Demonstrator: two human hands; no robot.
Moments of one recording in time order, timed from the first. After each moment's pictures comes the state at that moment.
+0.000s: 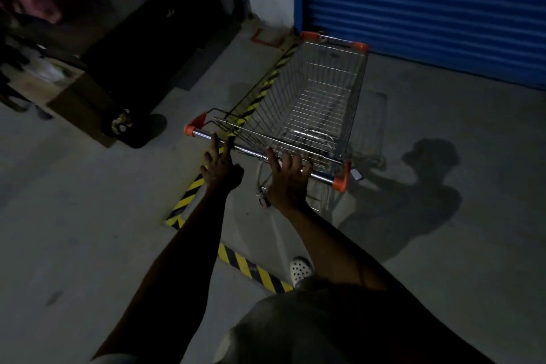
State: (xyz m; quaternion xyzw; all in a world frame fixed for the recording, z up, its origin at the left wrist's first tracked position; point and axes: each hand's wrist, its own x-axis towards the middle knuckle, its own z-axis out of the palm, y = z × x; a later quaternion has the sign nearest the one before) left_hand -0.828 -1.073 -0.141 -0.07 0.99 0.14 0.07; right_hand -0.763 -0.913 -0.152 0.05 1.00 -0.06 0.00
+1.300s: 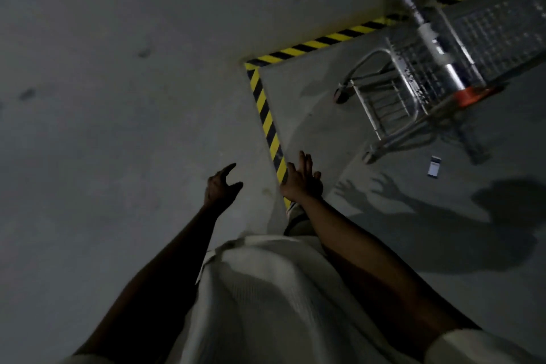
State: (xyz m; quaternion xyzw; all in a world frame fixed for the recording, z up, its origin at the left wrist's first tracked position) left_hand -0.468 -1.107 -0.268 -0.47 0.78 0.39 0.16; right_hand -0.625 -0.939 -0.292 -0.26 0.86 -0.05 0.43
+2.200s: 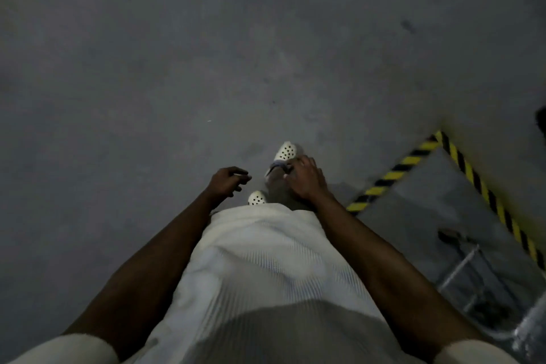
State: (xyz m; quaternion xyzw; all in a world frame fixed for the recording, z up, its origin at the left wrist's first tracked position) left_hand 0.051 -1.025 -0.270 -0.74 0.26 0.60 -0.16; right_hand -0.189 -1.092 -0.276 -0.73 0.58 0.08 0.36
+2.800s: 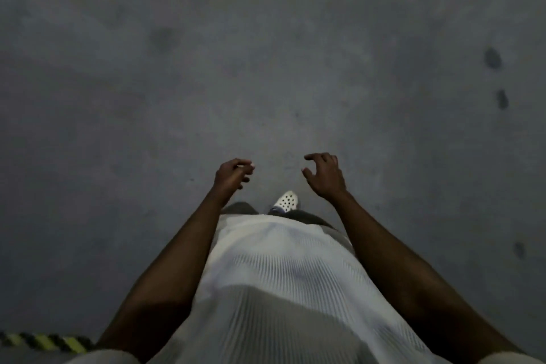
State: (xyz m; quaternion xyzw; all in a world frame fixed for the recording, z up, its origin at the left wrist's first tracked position) left_hand 0.364 -1.213 -0.240 -0.79 -0.07 0.42 -0.45; right_hand 0.216 -1.443 -0.267 -0.88 0.31 0.11 0.35
